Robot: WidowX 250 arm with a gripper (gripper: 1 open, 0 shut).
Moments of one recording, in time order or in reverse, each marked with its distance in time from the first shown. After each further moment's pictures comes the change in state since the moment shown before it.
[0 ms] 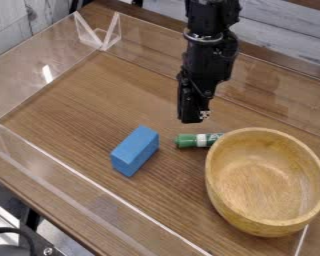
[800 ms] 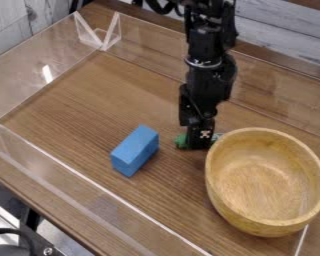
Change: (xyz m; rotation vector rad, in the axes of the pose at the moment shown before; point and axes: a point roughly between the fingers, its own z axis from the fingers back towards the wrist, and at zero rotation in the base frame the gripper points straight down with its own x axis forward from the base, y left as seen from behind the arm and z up) arm 0.007 0.007 -0.030 0.002 -0.032 -0.031
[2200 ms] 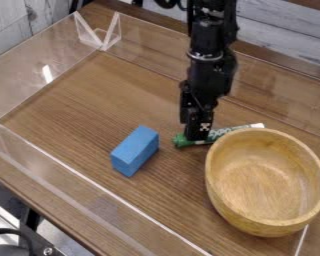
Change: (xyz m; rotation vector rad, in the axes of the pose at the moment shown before) arm 0.001 0.006 0.006 -0.022 0.025 -0.011
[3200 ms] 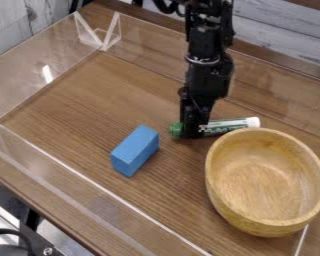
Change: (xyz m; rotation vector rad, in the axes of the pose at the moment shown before) arm -0.001 0.005 -0.008 -0.026 0.011 0.006
